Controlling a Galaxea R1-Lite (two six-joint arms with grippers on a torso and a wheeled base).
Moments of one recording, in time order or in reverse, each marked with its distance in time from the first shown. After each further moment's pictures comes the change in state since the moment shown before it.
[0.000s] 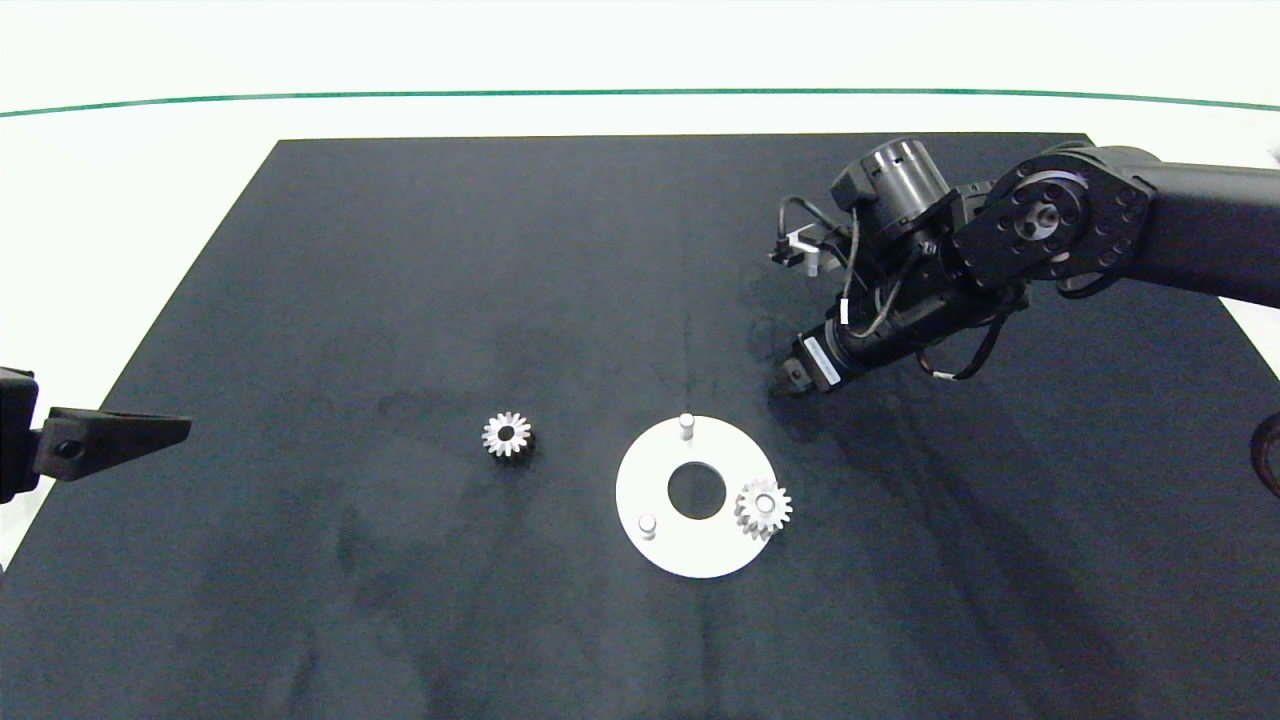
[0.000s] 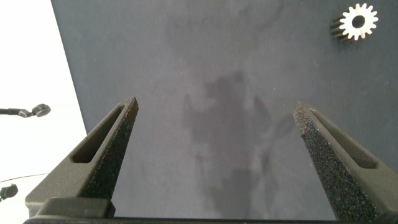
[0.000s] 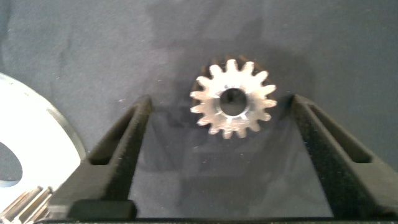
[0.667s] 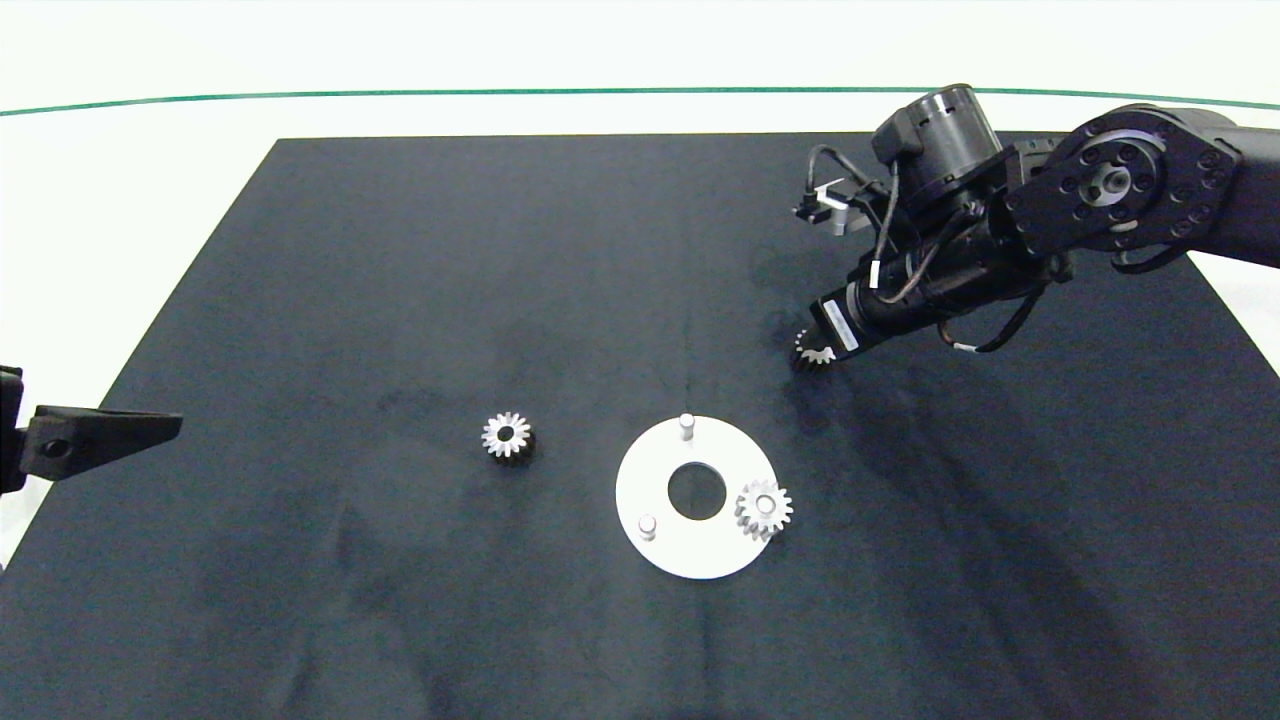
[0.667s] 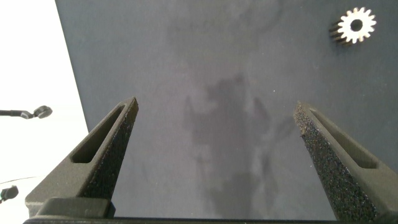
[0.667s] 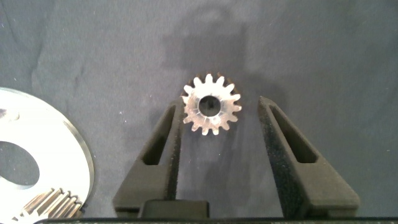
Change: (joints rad) left arm 0.002 -0.014 -0.001 0.000 0.000 0.000; right arm -0.012 -0.061 -0.001 -0.047 0.005 0.002
